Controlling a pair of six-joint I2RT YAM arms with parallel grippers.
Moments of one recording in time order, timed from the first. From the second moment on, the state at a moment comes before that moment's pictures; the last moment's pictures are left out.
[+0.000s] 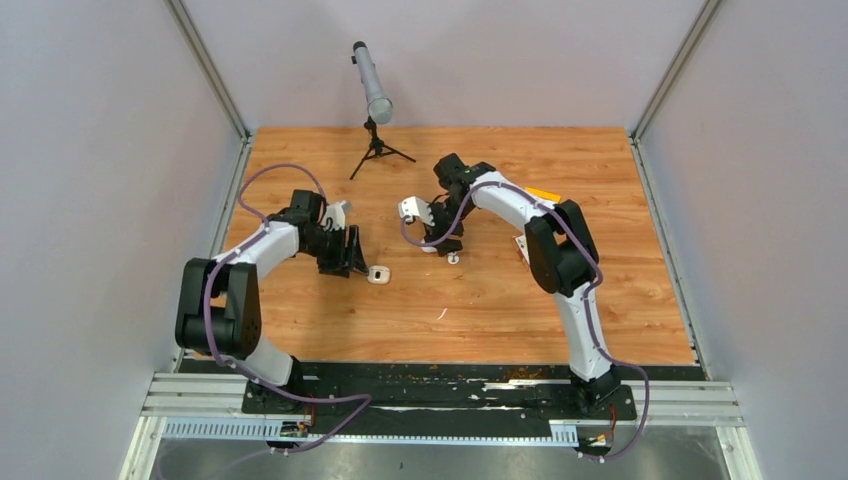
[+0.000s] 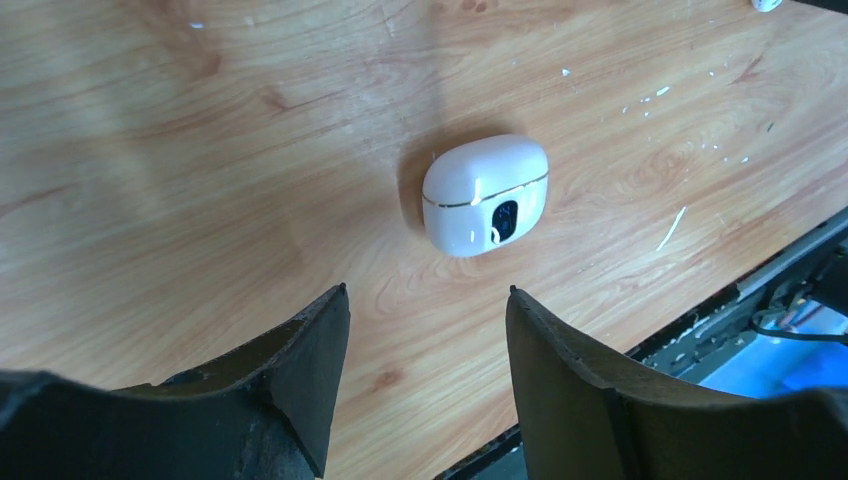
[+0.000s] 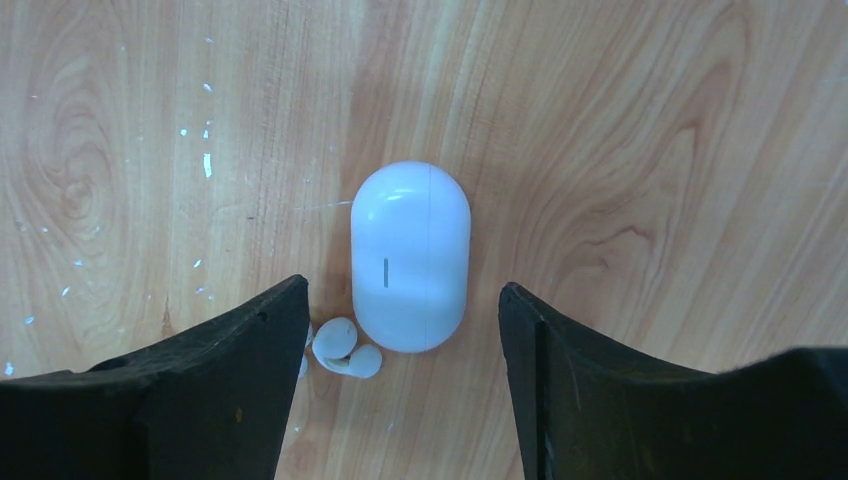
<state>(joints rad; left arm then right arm) -0.12 1.59 0.90 -0.55 0.52 -0.14 0.56 2.23 1.83 -0.90 -0.54 -1.16</state>
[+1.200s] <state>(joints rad) -0.20 0.98 0.93 -0.09 0.80 0.05 0.78 1.23 1.29 -0.25 -0.52 -1.21</state>
